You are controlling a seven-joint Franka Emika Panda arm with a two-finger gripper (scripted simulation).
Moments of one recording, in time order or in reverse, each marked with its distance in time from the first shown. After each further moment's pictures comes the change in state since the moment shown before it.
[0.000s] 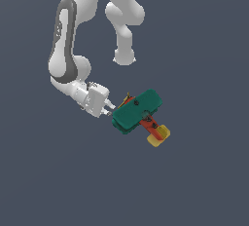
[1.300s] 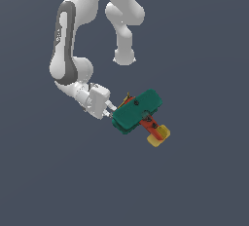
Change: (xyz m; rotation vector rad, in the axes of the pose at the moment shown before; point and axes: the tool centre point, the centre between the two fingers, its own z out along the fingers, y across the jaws) arm 0.006 -0.005 0.010 0.057 0.058 -0.001
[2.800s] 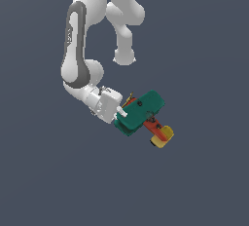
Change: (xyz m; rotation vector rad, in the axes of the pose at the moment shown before) arm 0.001 -0.019 0.051 0.000 0.005 0.006
